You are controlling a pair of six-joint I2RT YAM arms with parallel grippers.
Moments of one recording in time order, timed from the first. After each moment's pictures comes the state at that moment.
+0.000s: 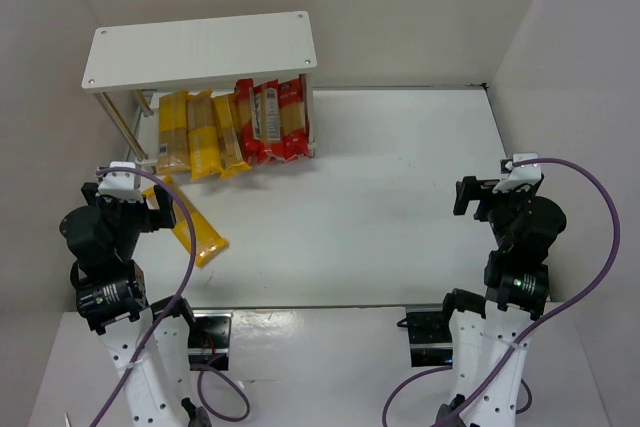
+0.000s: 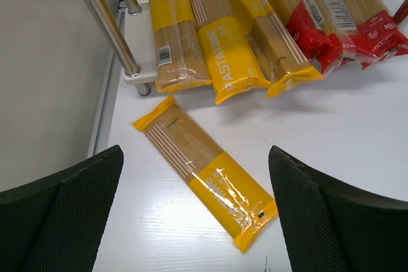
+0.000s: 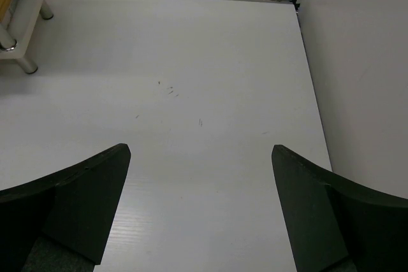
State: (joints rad) left arm 0.46 0.44 0.85 -0.64 0.38 0.18; right arm -0.35 0.45 0.79 -0.52 -0.33 -0.12
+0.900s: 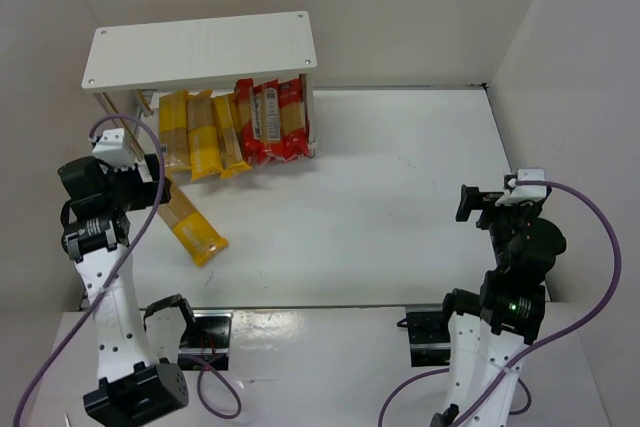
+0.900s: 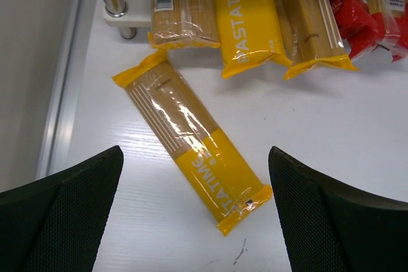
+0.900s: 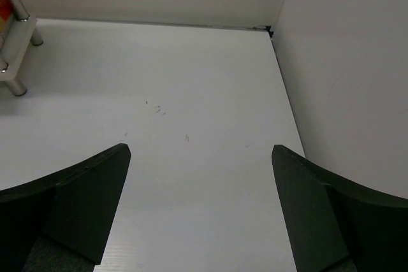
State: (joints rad) left arm 0.45 0.79 0.97 -0.69 0.31 0.09; right arm -0.35 0.34 0.77 -0.51 -0.27 -0.11
